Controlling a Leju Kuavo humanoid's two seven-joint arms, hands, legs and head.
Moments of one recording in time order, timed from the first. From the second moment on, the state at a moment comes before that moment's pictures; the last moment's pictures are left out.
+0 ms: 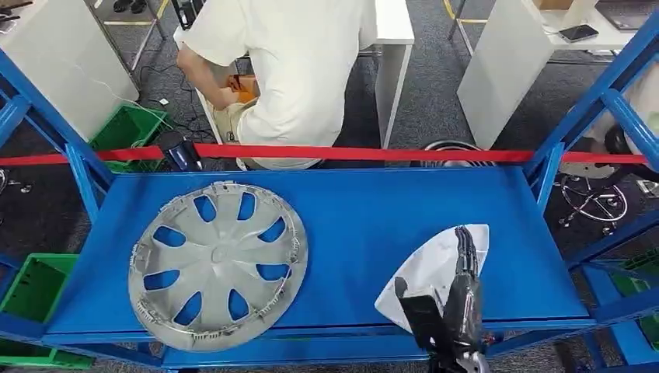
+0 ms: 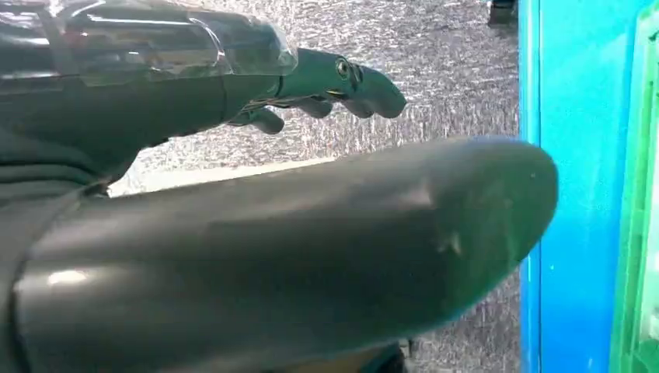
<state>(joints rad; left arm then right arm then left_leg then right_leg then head) -0.11 0.05 -0.98 -0.21 1.06 0.37 -0.19 0.15 -0.08 0.43 -1.80 0.79 -0.64 0.20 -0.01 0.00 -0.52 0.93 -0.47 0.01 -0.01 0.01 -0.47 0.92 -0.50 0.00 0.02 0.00</state>
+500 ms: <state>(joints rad) -0.11 0.05 -1.00 -0.21 1.04 0.35 -0.17 -0.05 -0.31 0.78 -1.73 0.51 -0.45 0.39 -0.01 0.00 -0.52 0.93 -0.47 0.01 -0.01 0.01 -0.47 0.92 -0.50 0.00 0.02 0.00</state>
